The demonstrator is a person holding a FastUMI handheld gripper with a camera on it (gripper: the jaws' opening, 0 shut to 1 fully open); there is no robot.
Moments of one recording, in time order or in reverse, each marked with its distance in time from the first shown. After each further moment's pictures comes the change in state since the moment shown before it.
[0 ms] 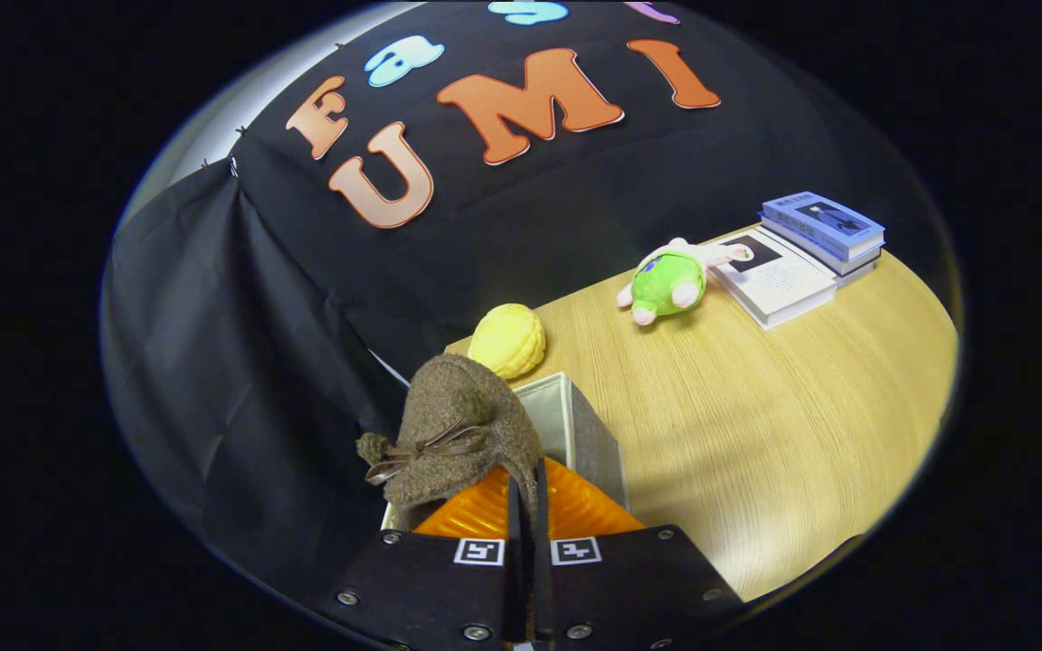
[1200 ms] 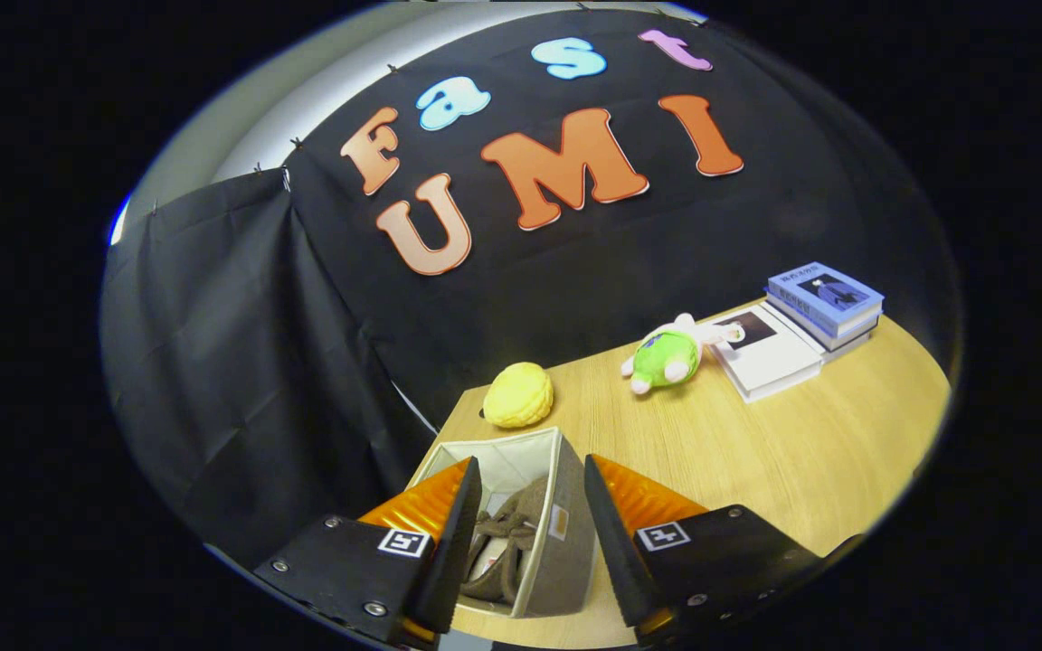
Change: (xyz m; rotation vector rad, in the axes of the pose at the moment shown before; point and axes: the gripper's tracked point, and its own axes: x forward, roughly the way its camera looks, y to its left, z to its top) arm -0.078 -0.028 0.058 -0.171 -0.253 0.066
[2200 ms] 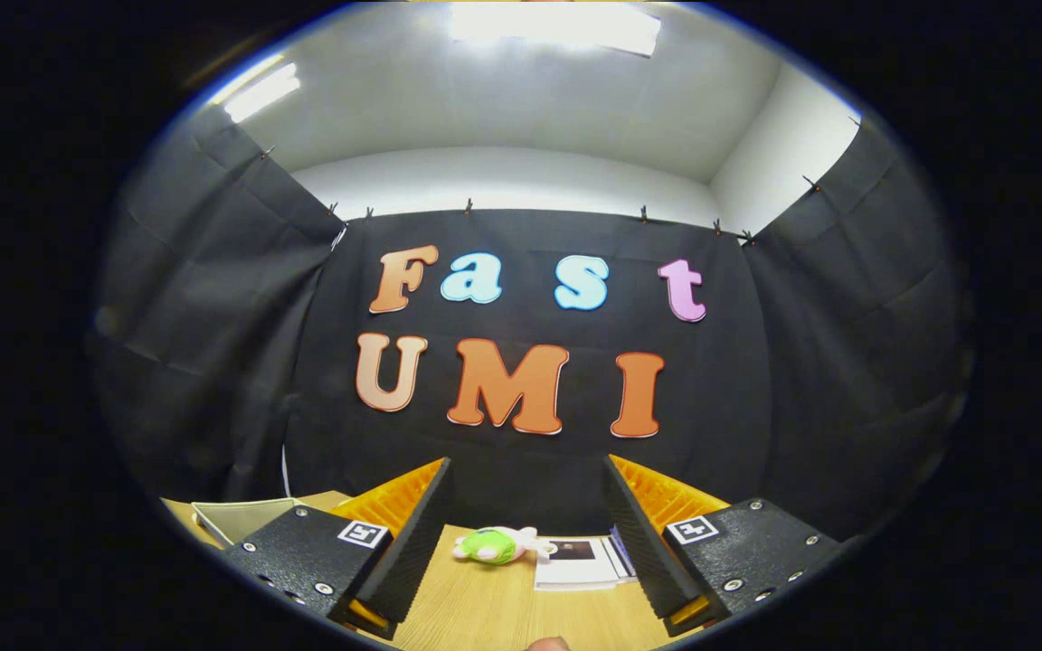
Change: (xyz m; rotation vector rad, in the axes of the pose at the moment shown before) arm -0.167 -0.113 0.144 -0.458 -0.709 -0.184
